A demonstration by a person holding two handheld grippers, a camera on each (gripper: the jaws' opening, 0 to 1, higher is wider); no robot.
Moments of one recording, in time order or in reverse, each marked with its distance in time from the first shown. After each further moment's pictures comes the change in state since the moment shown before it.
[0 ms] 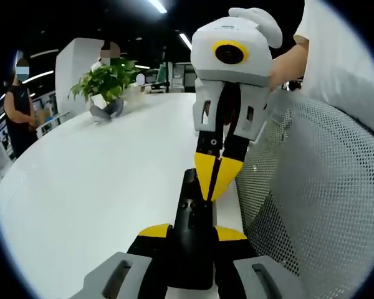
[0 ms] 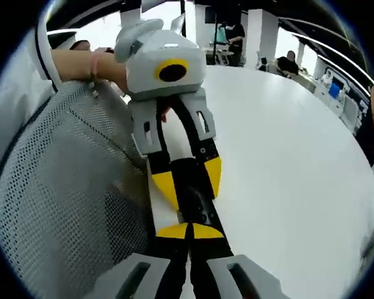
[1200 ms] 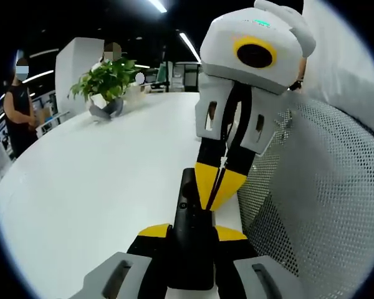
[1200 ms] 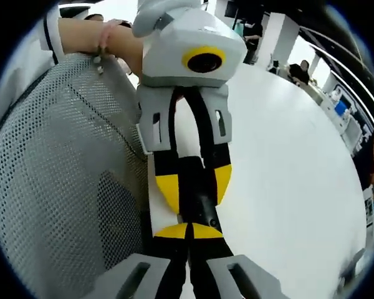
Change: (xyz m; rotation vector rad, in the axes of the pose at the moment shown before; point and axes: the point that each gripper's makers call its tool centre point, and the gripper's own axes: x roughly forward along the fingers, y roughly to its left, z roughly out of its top) left arm -0.001 -0.002 0.001 -0.001 0.002 0.001; right arm 0.008 0.001 0.004 -0.041 0.087 -0.041
